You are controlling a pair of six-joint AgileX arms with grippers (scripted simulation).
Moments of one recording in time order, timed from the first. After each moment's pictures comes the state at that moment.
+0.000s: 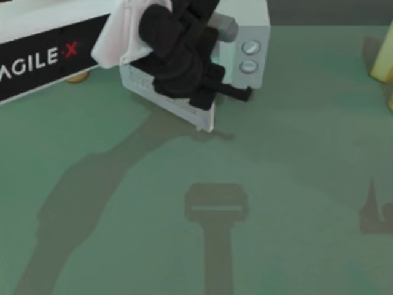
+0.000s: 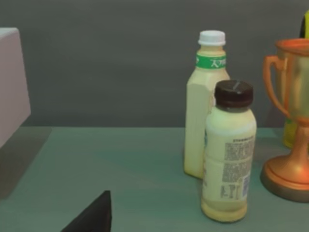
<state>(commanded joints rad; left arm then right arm) -0.63 1.92 1.58 -0.70 -0.07 -0.12 0.00 0.00 0.00 0.00 0.00 0.00</state>
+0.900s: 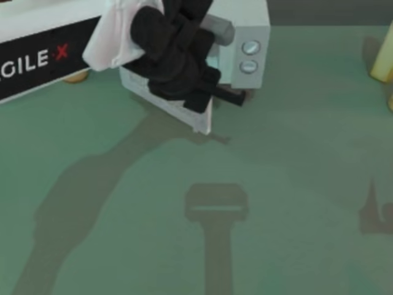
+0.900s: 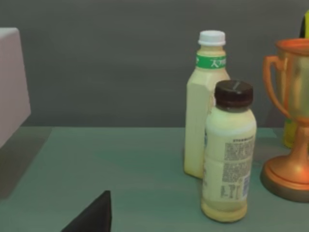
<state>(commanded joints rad) -0.62 1.90 1.55 -0.69 -0.04 -0.07 0.00 0.00 0.00 0.00 0.00 0.00</state>
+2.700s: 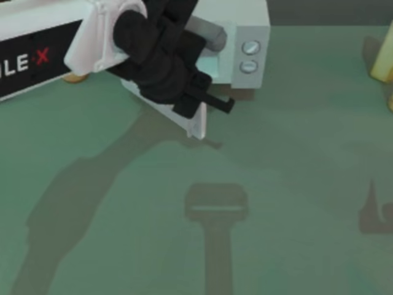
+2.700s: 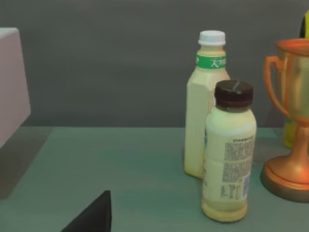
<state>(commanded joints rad) -0.59 1.85 1.48 -0.67 0.01 0.01 0.00 0.00 0.00 0.00 0.00 0.00</state>
